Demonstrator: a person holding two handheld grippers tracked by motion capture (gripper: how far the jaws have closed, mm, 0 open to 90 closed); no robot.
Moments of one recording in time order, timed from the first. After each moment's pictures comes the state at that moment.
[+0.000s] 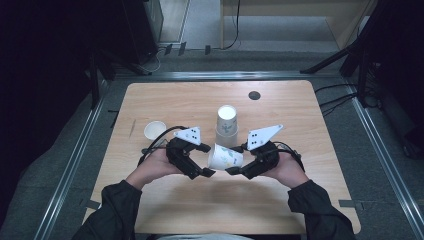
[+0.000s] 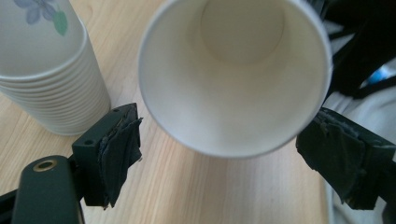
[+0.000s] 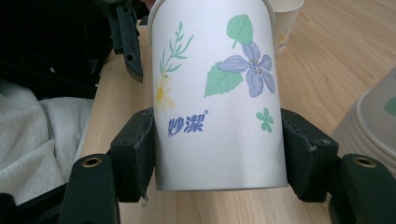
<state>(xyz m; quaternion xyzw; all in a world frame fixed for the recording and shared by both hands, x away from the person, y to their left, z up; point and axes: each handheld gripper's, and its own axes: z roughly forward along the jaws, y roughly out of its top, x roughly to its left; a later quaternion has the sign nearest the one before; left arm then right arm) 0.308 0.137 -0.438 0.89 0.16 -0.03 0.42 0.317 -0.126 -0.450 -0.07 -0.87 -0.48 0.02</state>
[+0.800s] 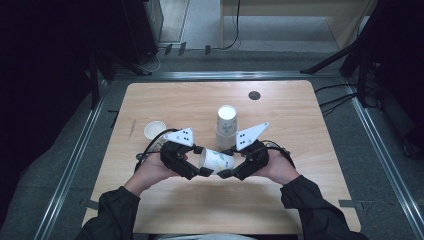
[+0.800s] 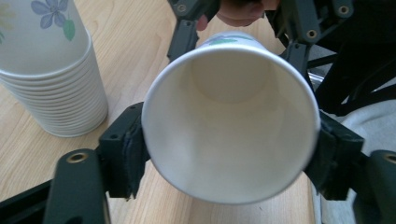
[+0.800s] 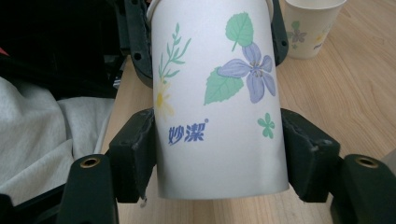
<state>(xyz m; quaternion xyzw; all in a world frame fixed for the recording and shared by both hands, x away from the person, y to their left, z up) 0.297 0.148 -0.437 0.88 0.16 -0.03 0.45 0.321 -0.101 -0.454 -0.04 -0.88 -0.47 0.07</state>
